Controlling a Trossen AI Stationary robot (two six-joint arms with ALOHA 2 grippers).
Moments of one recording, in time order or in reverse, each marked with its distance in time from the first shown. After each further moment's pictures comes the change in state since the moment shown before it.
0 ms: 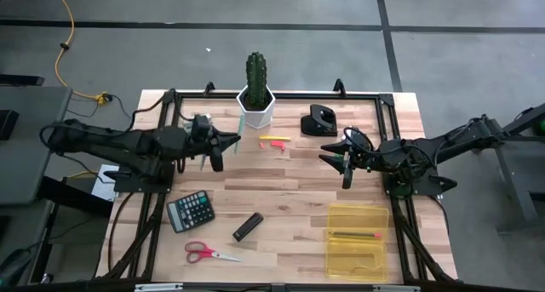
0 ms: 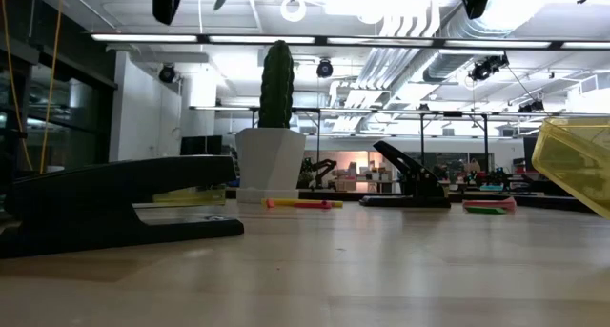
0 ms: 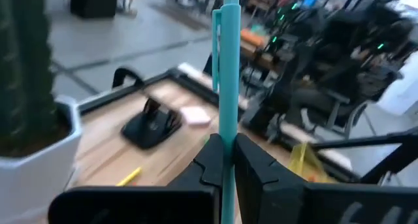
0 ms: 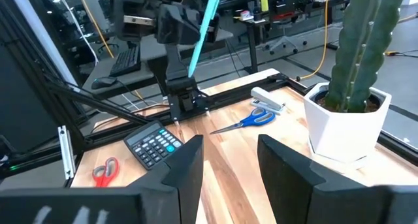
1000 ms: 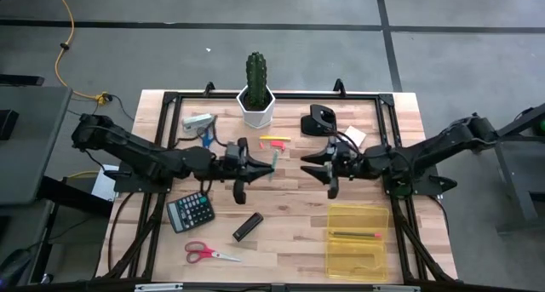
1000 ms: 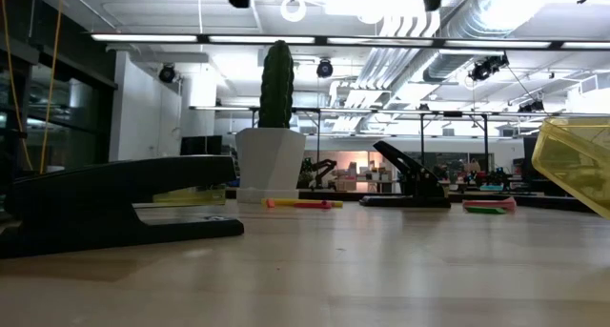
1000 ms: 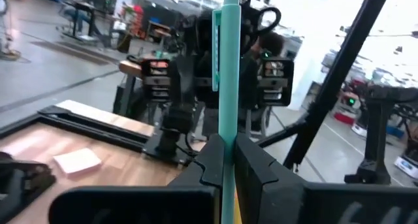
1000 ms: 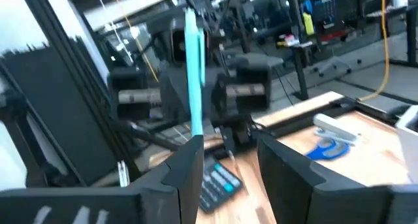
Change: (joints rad) left arm -0.106 0.419 0.025 0.657 0.228 0.185; right arm 0.000 0.263 0.000 0.473 -0.136 0.026
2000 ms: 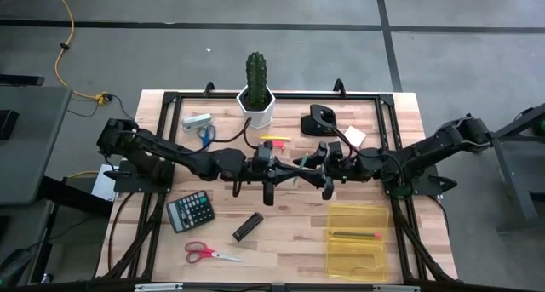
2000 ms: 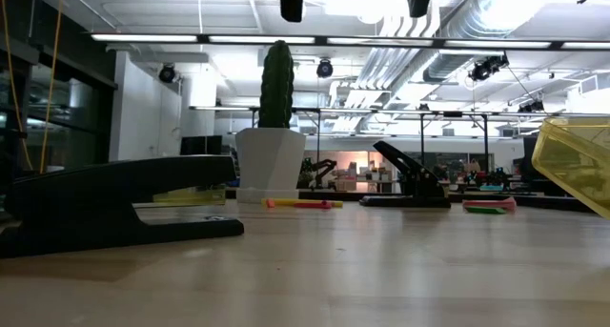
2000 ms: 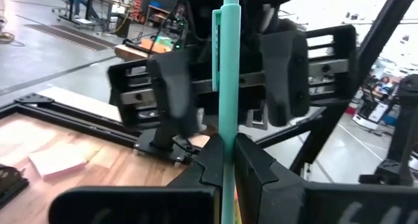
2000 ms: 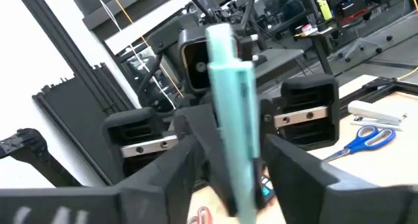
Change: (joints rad) left arm 0.065 0.263 0.214 0.000 0.064 -0.025; right arm -0.016 0.091 0.000 0.137 -0.059 0.159
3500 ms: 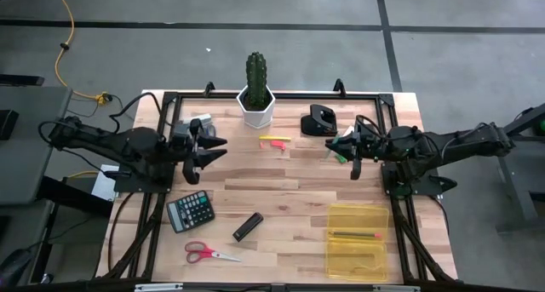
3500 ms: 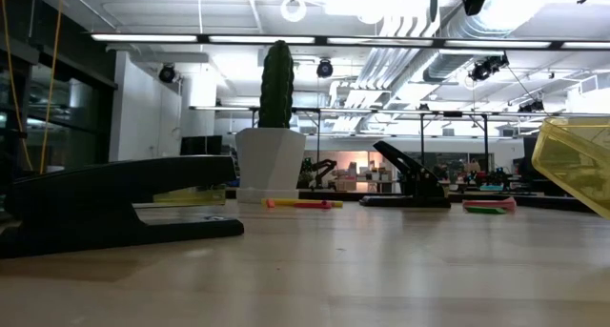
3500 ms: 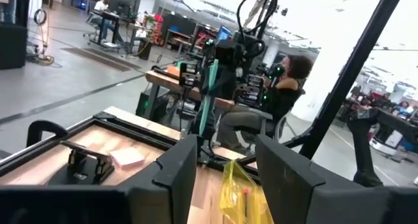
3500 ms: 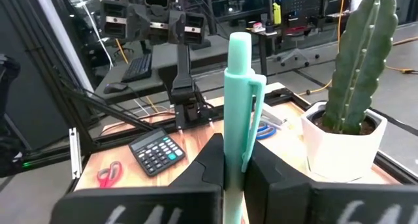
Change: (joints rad) left arm -0.069 -0.875 -0.333 -0.471 -0.158 0.009; right arm -0.119 -0.461 0.000 -0.653 0.012 -0.269
